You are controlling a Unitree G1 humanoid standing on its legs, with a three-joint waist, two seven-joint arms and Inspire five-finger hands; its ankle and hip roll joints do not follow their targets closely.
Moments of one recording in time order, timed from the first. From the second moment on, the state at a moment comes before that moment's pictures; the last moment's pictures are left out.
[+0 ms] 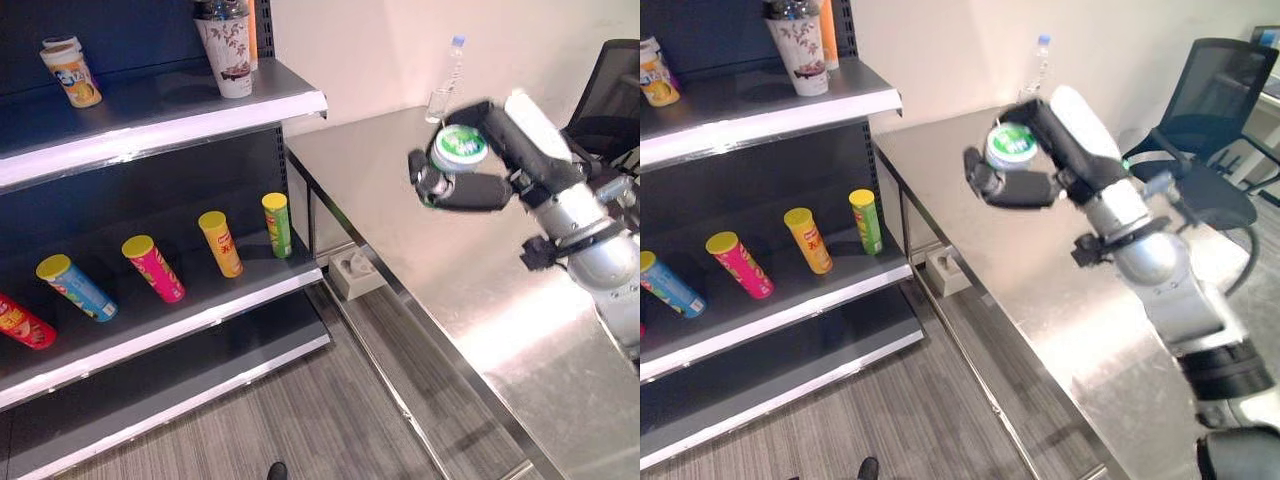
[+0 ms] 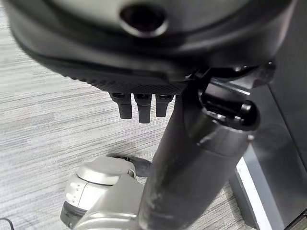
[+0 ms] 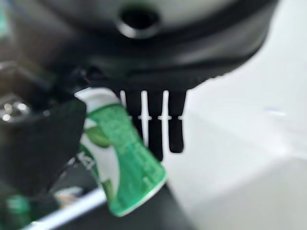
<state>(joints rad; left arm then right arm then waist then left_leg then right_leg) 0.08 0.22 0.05 1.22 -0.16 -0.08 0.05 -0.71 -1.11 0.22 -0.05 0.12 -0.23 0.01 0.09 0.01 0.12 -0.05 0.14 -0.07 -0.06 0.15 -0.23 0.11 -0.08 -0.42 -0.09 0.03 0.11</state>
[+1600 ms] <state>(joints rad) 0.08 0.27 -0.11 1.21 -0.20 -0.08 0.04 -1.38 -0.89 0.77 0.49 0.11 -0.19 -0.04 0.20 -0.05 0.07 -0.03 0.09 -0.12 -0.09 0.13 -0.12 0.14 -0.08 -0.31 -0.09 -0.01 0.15</state>
